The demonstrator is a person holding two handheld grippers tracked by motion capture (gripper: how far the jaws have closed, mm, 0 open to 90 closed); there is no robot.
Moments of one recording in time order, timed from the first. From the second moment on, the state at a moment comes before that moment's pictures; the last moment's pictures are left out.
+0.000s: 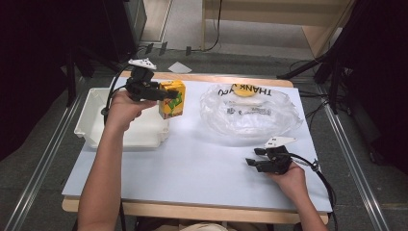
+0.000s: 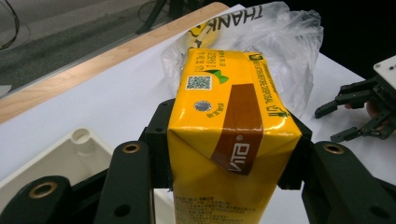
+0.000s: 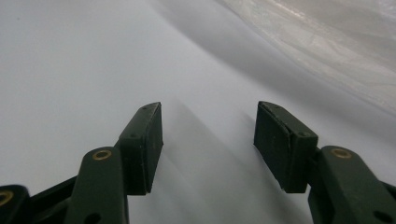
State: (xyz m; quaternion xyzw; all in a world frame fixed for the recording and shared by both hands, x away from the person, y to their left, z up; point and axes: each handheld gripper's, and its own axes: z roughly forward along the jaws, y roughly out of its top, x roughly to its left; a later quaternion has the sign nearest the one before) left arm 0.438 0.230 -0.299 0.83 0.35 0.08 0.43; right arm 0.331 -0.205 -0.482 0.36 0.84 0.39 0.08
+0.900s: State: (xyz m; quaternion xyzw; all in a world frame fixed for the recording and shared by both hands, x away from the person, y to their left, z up) left arm 0.447 0.274 -0.312 0.80 0.40 0.11 0.43; right arm 0.333 -0.206 -0.481 0.36 0.84 0.39 0.08
